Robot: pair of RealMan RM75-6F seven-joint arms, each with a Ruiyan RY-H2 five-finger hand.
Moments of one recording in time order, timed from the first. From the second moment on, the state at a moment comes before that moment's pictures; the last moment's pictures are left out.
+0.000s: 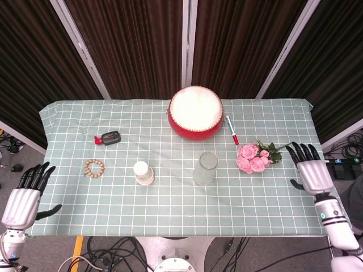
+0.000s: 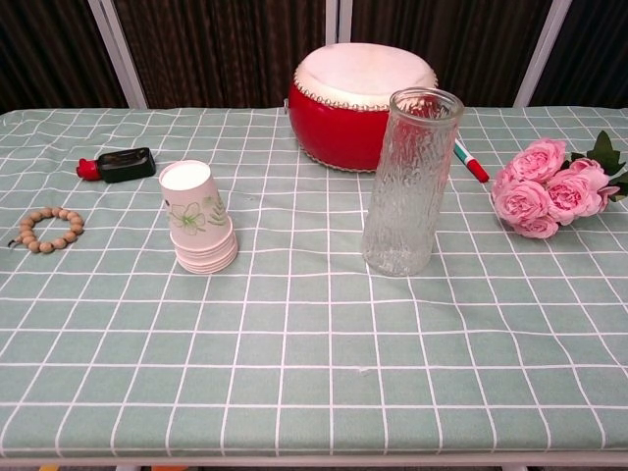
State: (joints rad) left arm -0.07 -1.16 0.00 -1.62 1.61 1.55 0.08; right arm 0.34 -1.20 0.15 -1.41 -1.40 1.09 -0.20
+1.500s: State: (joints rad) left arm -0.06 -1.15 0.00 -1.56 1.61 1.57 0.01; right arm 0.63 -1.70 0.14 -0.76 -1.29 0.87 -0.21
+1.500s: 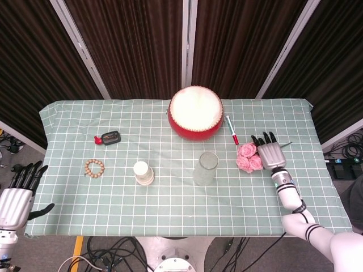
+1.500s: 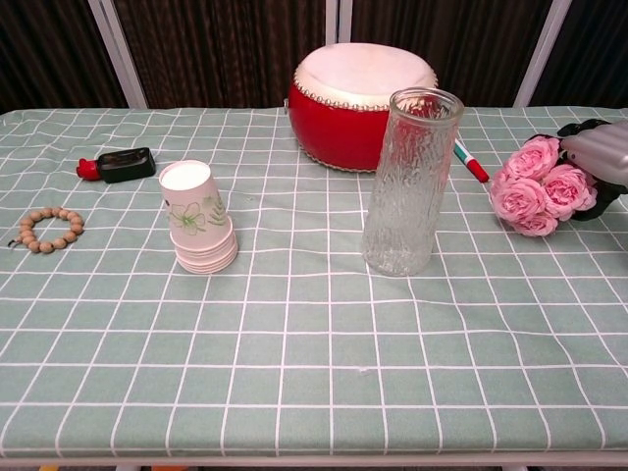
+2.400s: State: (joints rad) left arm -0.07 -1.15 0.00 -1.57 1.61 1.55 0.03; right arm 0.58 -1.61 0.17 -0.89 -1.38 1.10 -0.01
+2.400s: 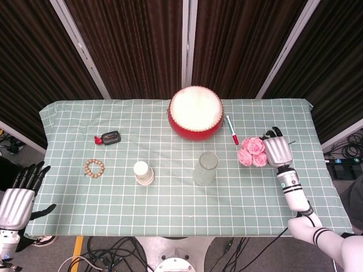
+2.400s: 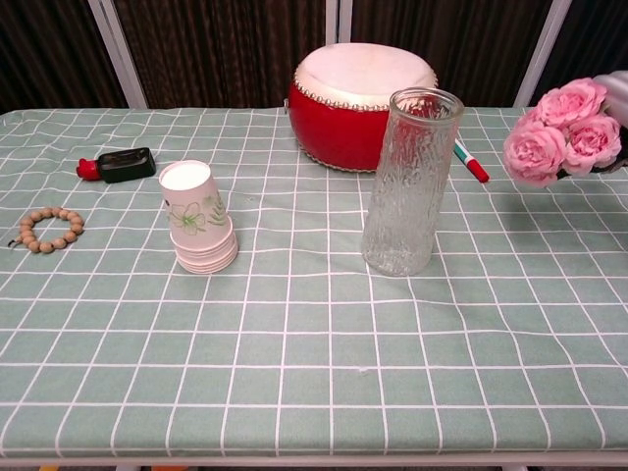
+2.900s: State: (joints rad) left arm -0.08 -1.15 0.00 -1.60 1.61 1.53 0.07; right arm 0.51 -1.10 0.37 -1.83 -1.28 1.25 -0.03
